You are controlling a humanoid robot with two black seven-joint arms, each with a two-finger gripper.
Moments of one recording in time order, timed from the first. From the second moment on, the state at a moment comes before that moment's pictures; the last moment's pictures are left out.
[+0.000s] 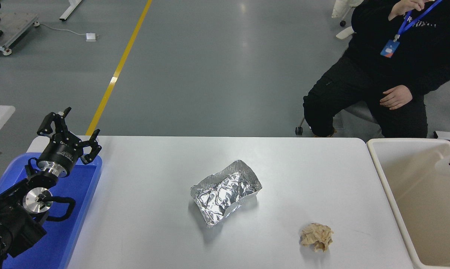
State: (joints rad) left arm -0.66 0.39 -0.64 -0.25 -0.12 -0.67 -0.44; right arm 0.76 -0.43 -0.15 0.05 -0.56 -0.06 0.04
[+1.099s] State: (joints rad) left arm -0.67 0.39 -0.64 -0.25 -0.12 -0.67 -0.44; right arm 0.73 -0.30 -0.15 0.01 -0.40 -0.24 0.03
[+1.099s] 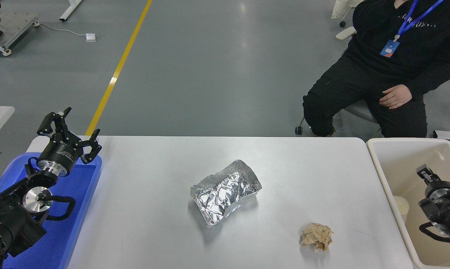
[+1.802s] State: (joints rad) left arm -0.66 0.39 -0.64 -0.25 -0.12 -0.67 -0.44; right arm 0.67 -0.55 0.60 0.76 -0.40 -0.22 0.14
